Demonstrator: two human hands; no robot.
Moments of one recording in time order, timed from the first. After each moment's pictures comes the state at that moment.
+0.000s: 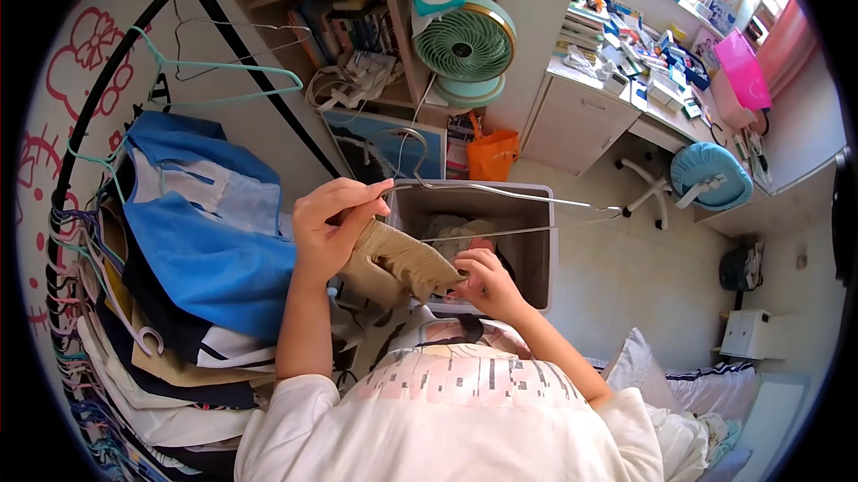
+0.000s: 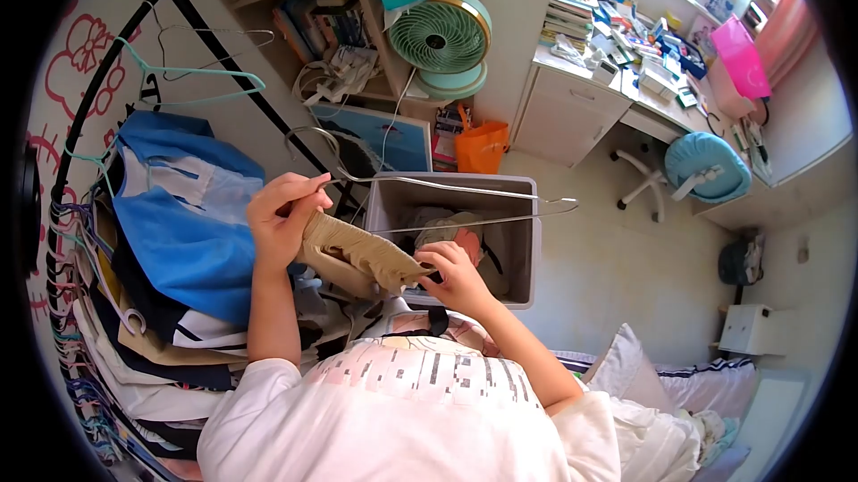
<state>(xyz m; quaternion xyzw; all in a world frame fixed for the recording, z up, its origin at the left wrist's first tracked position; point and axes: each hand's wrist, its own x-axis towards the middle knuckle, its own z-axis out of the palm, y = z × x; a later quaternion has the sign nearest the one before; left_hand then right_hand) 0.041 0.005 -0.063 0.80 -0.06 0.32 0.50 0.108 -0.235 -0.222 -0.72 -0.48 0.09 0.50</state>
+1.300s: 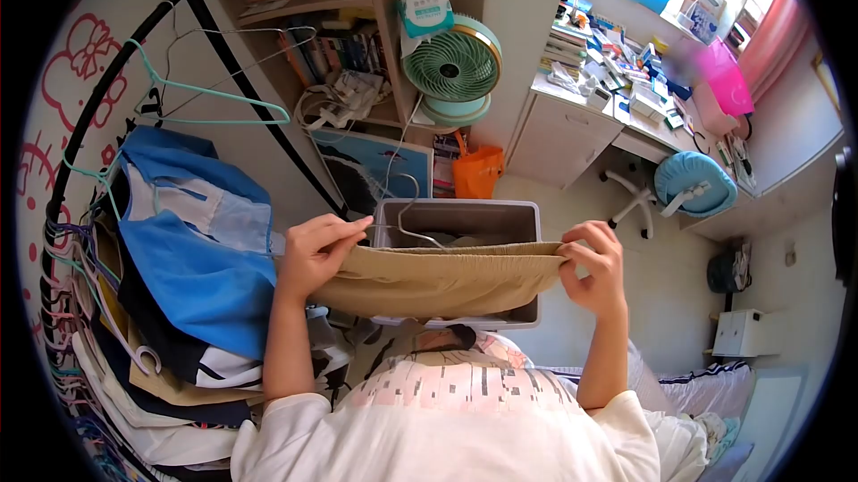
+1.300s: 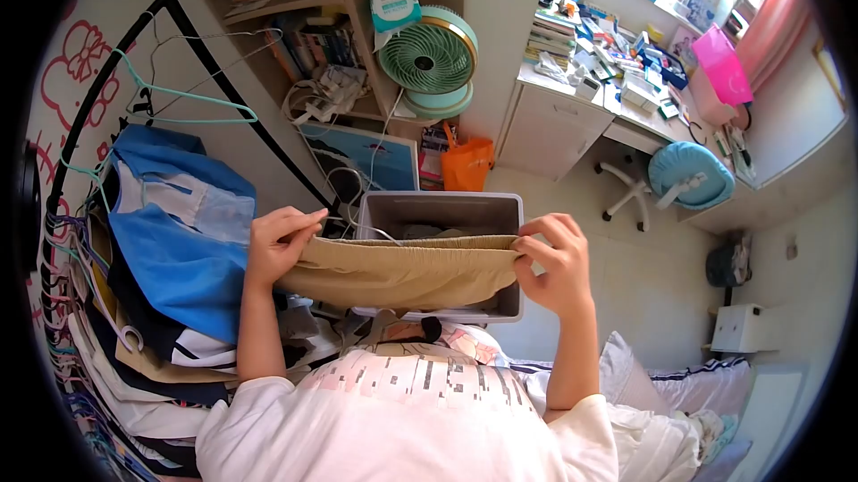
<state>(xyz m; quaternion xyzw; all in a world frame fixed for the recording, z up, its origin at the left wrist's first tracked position) 0.025 0.037 -0.081 0.89 -0.04 0.25 0.39 0.172 -0.316 -0.085 -0.80 -0.46 -0.21 0.32</state>
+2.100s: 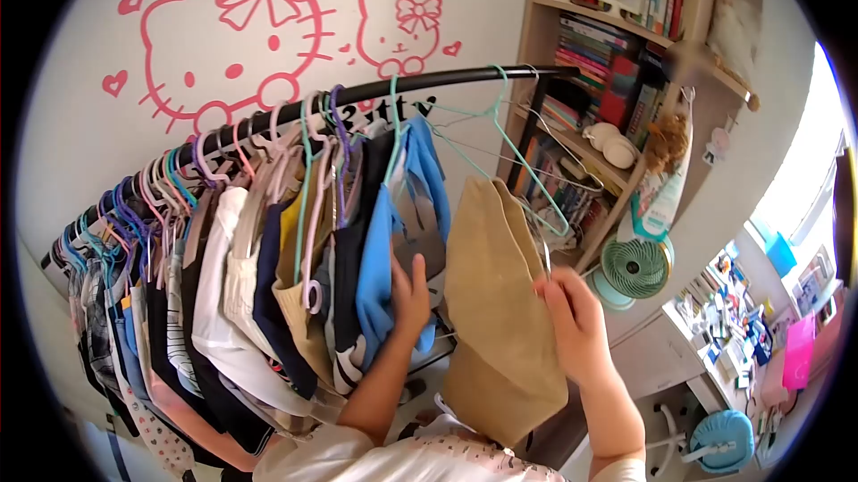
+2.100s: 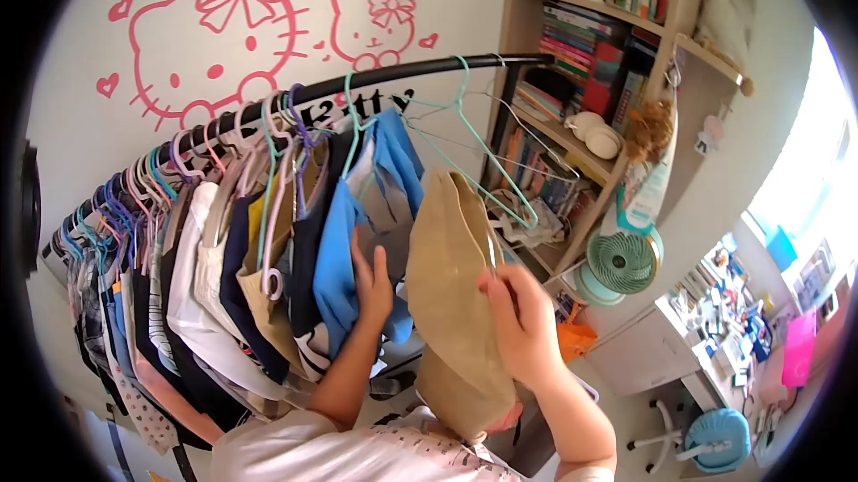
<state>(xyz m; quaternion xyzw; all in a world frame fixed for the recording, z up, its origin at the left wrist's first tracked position) -0.058 0.120 -0.102 0.60 0.40 0.62 0.32 0.082 -0.056 0.039 -0.59 -0.55 0.16 0.58</state>
